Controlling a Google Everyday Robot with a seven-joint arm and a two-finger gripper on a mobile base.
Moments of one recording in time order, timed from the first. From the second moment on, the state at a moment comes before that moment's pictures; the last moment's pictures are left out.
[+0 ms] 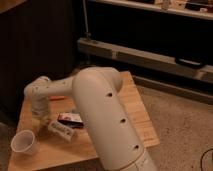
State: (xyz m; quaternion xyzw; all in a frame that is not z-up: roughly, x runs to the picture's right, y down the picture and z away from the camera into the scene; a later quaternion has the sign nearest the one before) arm -0.367 0.178 0.822 -0.42 -0.04 0.20 0.88
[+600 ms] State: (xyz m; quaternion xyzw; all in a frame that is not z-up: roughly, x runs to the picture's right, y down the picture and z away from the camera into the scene) arm -0.363 0.175 0.824 -0.42 -0.04 0.21 0.88
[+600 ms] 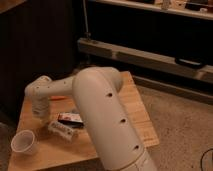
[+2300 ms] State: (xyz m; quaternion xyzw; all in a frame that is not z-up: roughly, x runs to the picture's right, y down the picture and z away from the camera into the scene) arm -0.318 0.111 0.712 -0.36 -0.24 0.23 0.87
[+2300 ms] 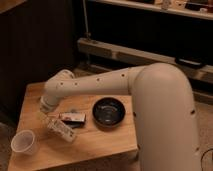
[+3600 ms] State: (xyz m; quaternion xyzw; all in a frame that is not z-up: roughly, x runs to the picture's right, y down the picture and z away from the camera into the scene) arm -0.278 0.094 0.671 -0.34 -0.42 0.23 0.81
